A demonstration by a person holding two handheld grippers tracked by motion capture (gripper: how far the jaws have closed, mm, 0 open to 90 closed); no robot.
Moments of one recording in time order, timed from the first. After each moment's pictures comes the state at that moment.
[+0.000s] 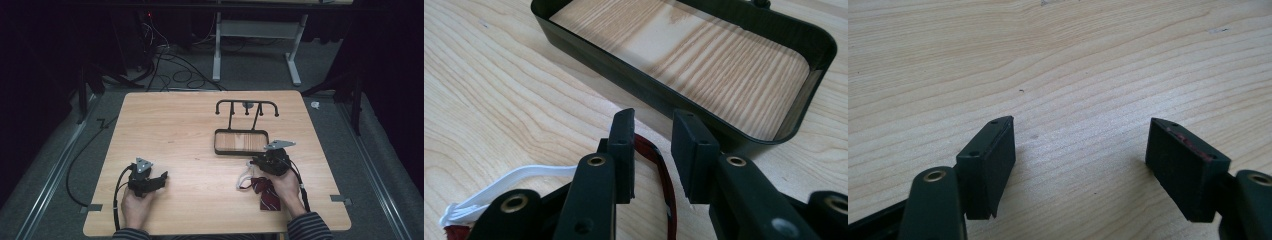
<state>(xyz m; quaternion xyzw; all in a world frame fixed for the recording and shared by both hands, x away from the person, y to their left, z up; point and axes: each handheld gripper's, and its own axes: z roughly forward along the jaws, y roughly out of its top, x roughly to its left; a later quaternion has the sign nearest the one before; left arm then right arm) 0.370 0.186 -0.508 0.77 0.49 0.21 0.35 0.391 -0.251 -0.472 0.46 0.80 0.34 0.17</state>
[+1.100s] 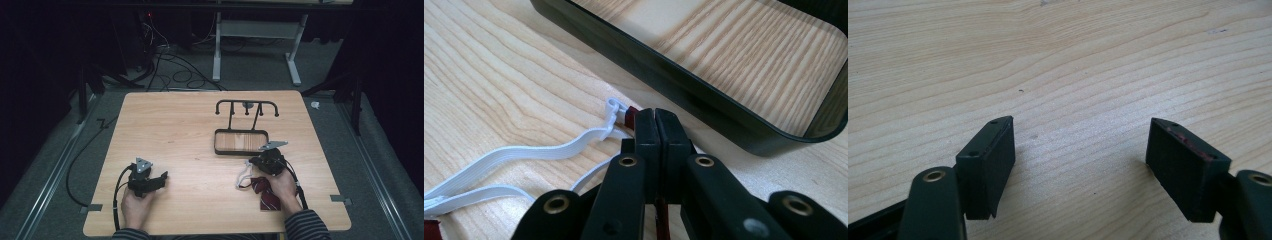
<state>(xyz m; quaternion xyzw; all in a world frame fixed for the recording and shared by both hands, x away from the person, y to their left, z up) 0.370 0.186 -0.507 0.77 0.49 0.20 0.35 0.400 -0.245 -0.487 0.46 0.82 0.31 0.15</state>
